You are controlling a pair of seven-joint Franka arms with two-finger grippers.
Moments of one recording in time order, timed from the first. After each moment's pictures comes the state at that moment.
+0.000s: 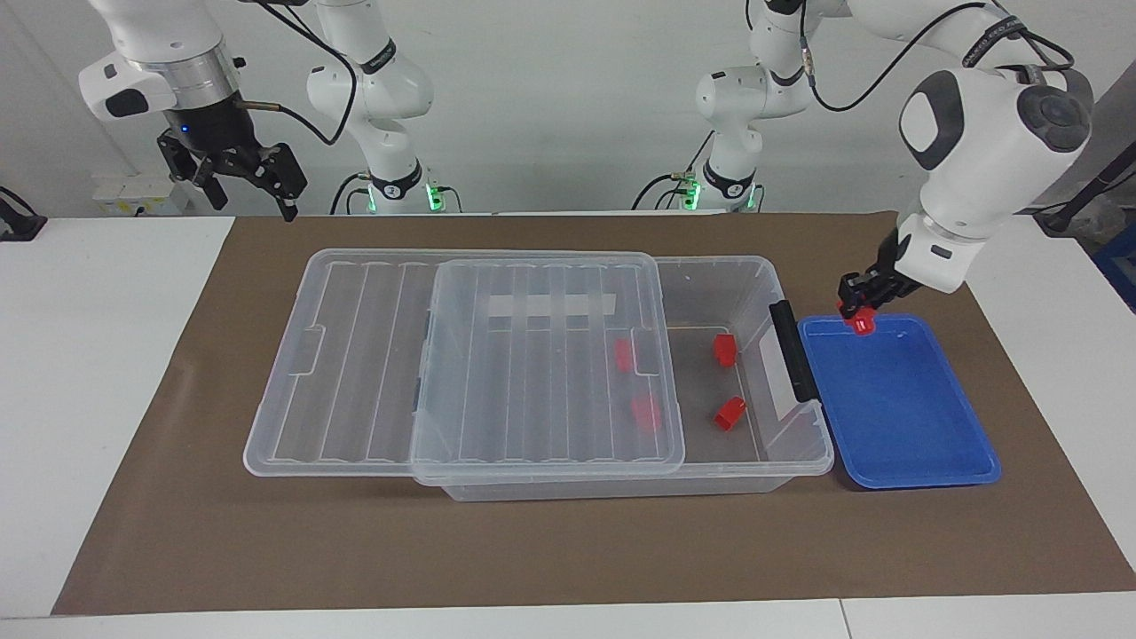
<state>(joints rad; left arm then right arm) 0.01 0.19 -0.14 -1.50 -0.03 1.63 -0.34 -0.02 -0.04 0.03 -1.50 -0.06 1.49 0.21</state>
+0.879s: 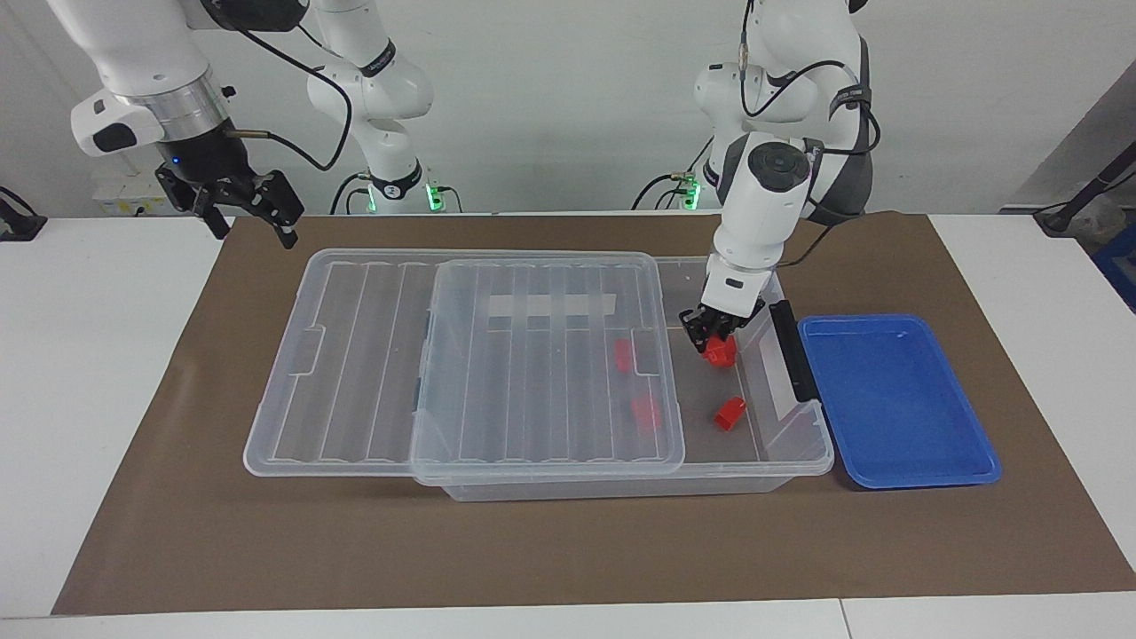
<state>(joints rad) -0.27 0.15 -0.13 -1.93 0.04 2.15 -0.67 -0.05 0.03 0.03 -1.47 0.01 1.55 0.21</state>
